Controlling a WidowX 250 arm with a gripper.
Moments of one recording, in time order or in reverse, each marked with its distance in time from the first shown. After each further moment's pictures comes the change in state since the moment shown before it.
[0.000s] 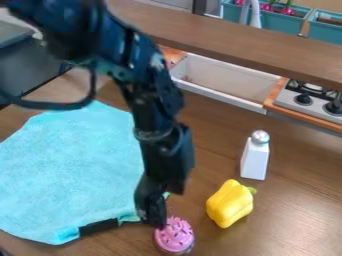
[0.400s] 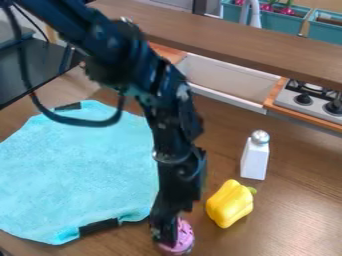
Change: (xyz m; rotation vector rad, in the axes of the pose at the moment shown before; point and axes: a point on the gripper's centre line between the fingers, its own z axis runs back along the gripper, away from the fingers) arm 0.011 0.000 -0.030 -0.042 0.046 -0.009
